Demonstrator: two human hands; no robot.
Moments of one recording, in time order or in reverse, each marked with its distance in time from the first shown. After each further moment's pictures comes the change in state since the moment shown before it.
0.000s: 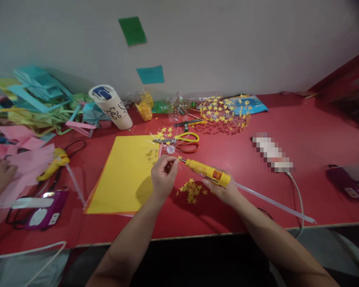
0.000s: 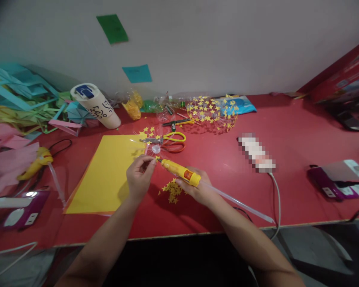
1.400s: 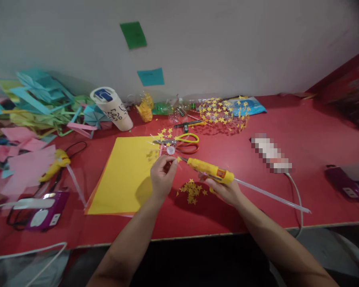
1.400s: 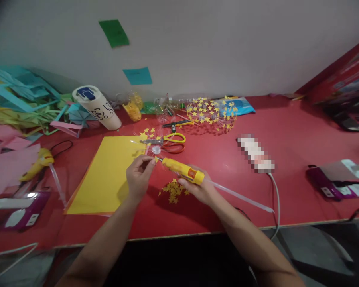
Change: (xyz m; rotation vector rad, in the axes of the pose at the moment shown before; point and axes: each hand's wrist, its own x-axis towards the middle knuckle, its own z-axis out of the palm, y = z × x) left_hand 0.001 -0.006 -0.001 -0.037 0.001 -0.019; right_hand -0.001 0.001 -0.005 0.031 -0.042 -0.069
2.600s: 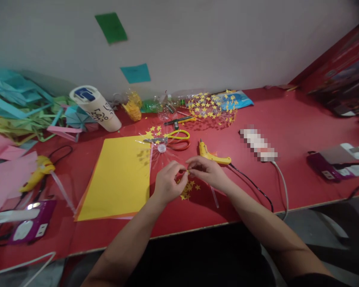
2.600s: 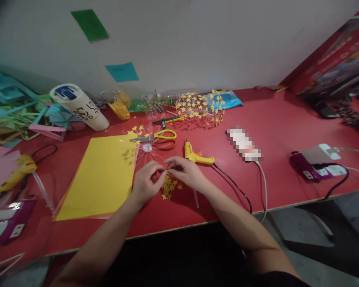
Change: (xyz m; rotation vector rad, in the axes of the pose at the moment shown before) left_hand -0.019 0.006 0.012 0.301 -0.400 0.352; right_hand 0.016 0.008 0.002 0.114 -0.132 0.089
